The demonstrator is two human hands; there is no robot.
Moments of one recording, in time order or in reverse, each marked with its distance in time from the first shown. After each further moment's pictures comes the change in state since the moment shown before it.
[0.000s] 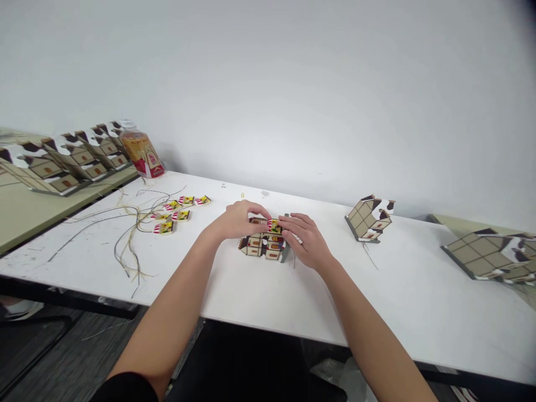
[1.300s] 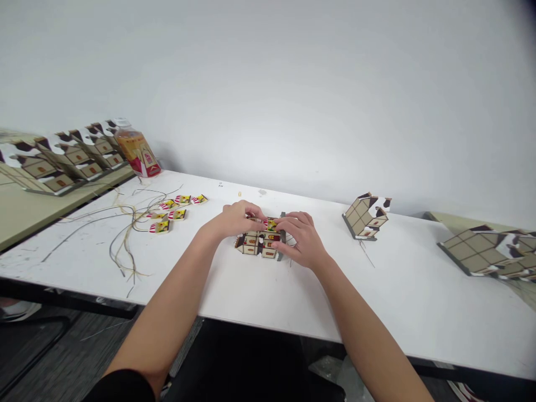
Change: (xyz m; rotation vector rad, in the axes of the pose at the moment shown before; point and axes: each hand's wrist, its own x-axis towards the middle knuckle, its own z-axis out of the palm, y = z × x) left_hand 0.005 0.004 0.004 -0.049 -0.086 -0.220; right_hand 0.005 -0.010 -0.005 -0.055 -0.051 -0.025
